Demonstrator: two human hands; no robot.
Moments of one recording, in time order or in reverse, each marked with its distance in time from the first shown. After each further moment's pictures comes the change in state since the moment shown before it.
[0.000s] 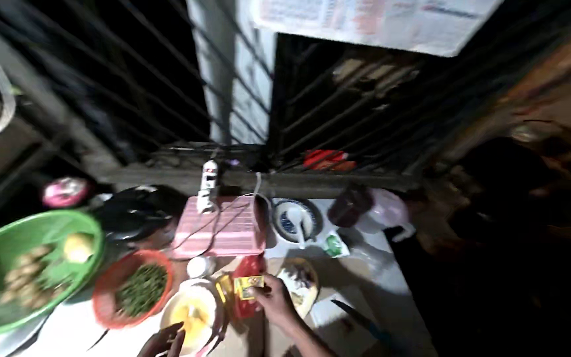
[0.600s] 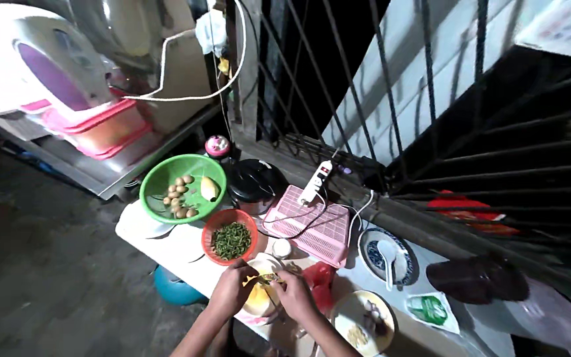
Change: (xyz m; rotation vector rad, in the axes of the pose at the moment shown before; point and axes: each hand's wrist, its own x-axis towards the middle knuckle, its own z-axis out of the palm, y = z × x) left_hand 0.051 -0.024 -0.050 0.308 -0.037 0.173; right_hand 0.027 -0.046 0.142 -0.821 -0.420 -0.230
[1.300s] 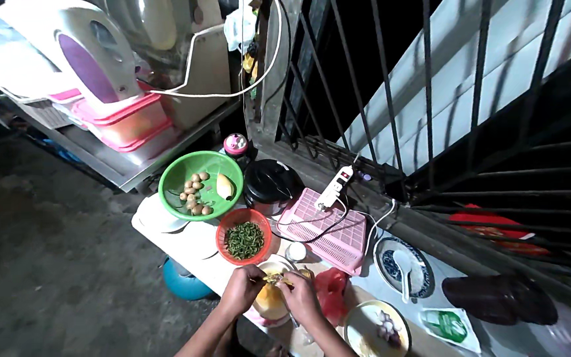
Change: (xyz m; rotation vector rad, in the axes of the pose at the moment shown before) left_hand -0.004 -0.036 -0.001 -0.341 0.044 0.016; right_hand 0.015 -0.013 0.032 0.029 0.139 -0.080
